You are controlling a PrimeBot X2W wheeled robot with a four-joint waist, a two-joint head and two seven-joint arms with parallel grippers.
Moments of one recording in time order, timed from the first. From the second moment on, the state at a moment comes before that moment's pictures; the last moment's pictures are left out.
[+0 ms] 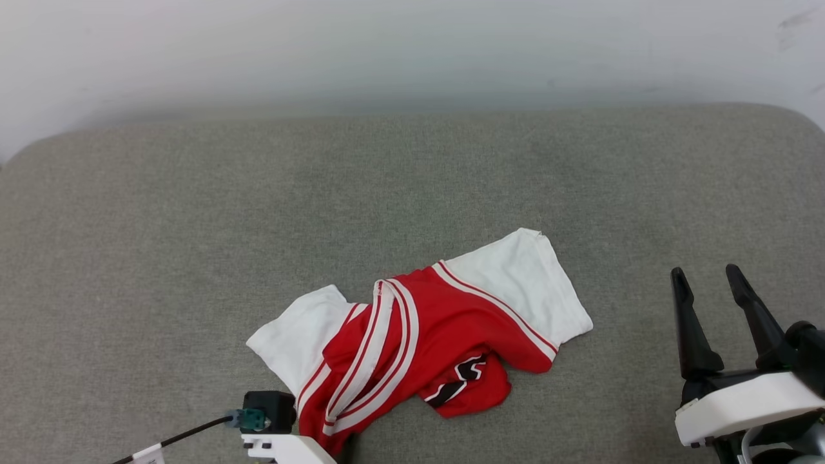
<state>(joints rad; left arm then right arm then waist) 0.02 0.30 -0.46 0.07 -0.62 0.22 0.39 0.04 -0.05 -0.07 -0.20 0.18 0.13 0.05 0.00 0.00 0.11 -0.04</state>
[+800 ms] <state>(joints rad) -0.26 0.51 -0.35 -0.03 -0.63 0.15 0.53 0.05 -0.05 -0.07 -0.25 0.16 0.13 0.07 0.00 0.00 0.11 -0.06</state>
